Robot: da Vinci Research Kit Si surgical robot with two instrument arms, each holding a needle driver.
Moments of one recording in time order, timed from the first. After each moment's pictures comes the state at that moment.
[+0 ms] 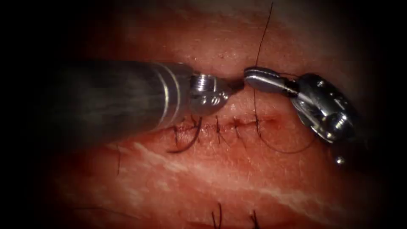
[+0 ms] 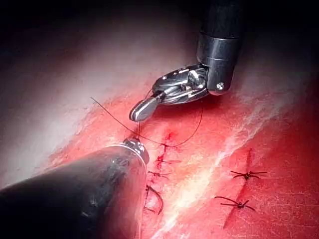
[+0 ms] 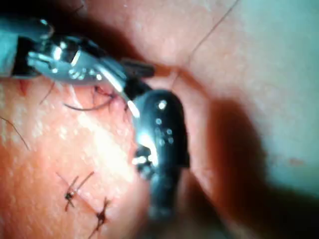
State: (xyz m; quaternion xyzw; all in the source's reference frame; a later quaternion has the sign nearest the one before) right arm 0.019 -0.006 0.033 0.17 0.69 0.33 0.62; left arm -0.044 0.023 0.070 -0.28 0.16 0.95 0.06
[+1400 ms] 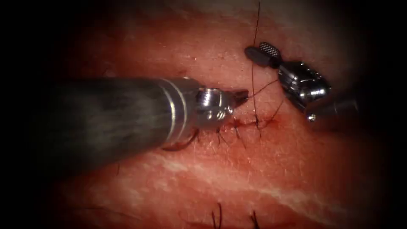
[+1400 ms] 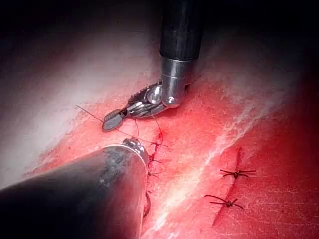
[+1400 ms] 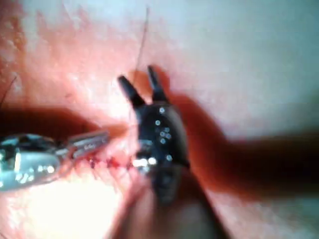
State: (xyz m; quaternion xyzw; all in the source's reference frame) right arm 0.017 -0.004 0.044 0.08 0.44 0.64 0.62; left arm -0.045 0.021 0.069 -0.28 0.15 0.95 0.05
